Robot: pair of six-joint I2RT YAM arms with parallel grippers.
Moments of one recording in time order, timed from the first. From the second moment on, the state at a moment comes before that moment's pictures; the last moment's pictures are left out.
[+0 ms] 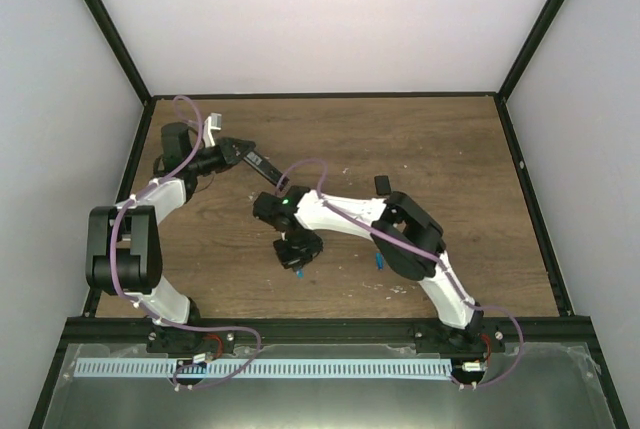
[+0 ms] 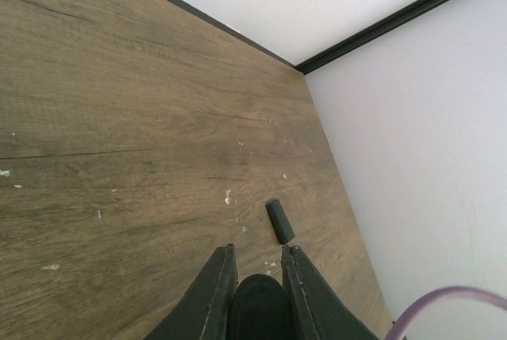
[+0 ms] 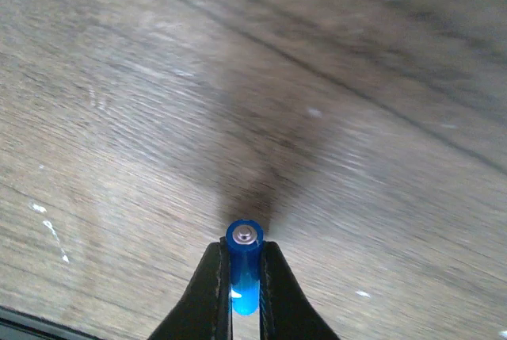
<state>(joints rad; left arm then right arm) 0.02 1.60 0.89 0.29 0.92 -0.65 1.08 2.19 1.71 -1.12 -0.19 0.62</state>
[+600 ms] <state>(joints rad) 0.02 1.64 1.00 0.27 0.97 -0.72 0.64 1.84 1.60 -0.77 -0.10 0.22</state>
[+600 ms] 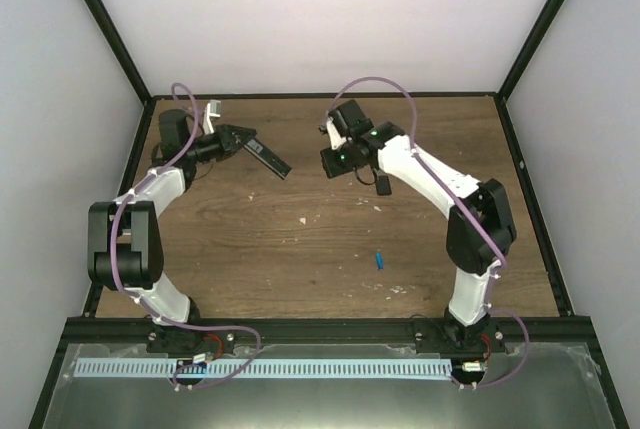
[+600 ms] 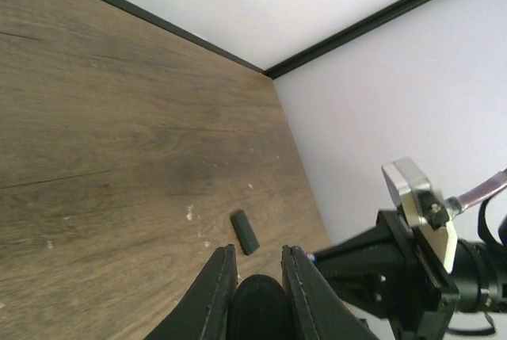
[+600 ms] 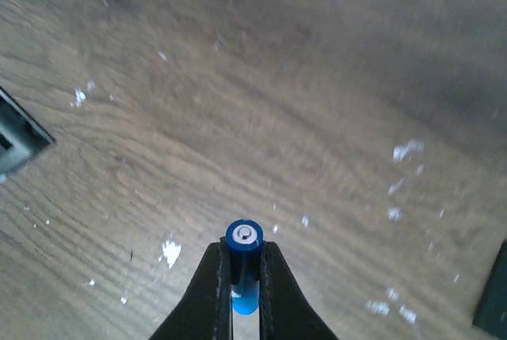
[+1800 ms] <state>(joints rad) -0.09 1.74 1.11 0.42 1.20 -0.90 0.61 1.66 1.50 -0.49 -0.61 -0.30</state>
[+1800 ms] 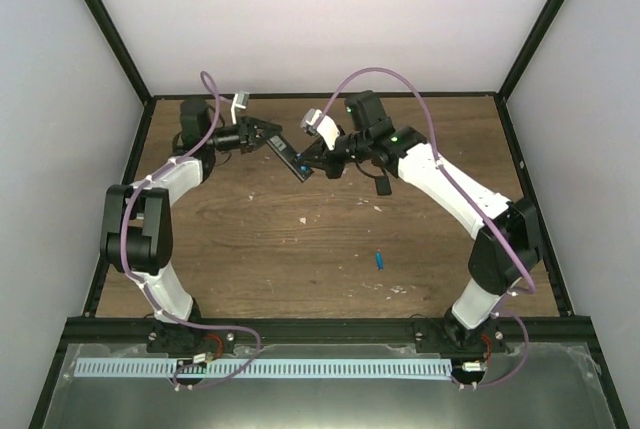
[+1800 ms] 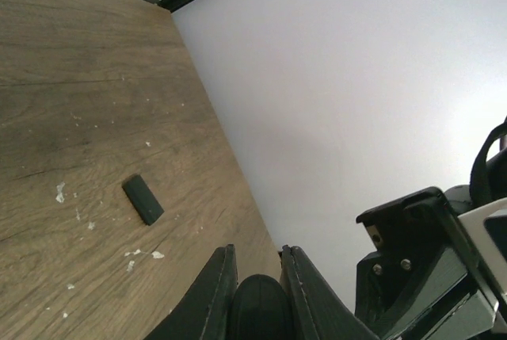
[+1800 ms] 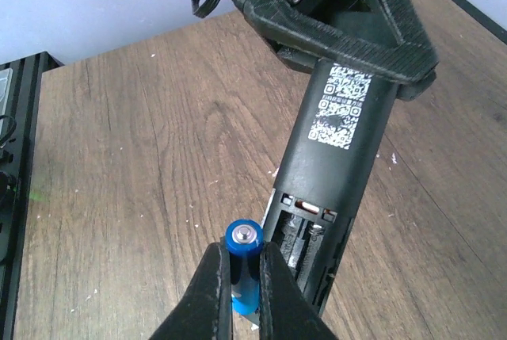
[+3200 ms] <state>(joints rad) -0.10 1.77 1.12 0.53 1.24 -1.01 0.66 1.68 1.43 -0.42 -0.50 -0.38</state>
